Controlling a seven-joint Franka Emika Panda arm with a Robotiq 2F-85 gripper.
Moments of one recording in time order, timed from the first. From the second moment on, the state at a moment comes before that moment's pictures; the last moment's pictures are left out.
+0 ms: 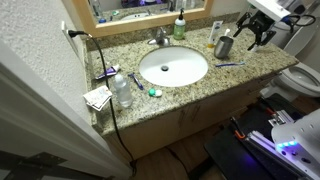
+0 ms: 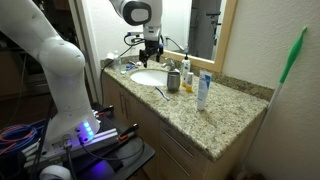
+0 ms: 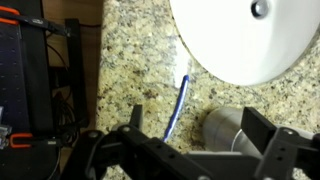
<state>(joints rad) 0.01 -0.48 -0.19 -2.71 0.23 2.37 1.25</state>
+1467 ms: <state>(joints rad) -0.21 -0.32 -0.13 -2.74 0.35 2.45 1.36</state>
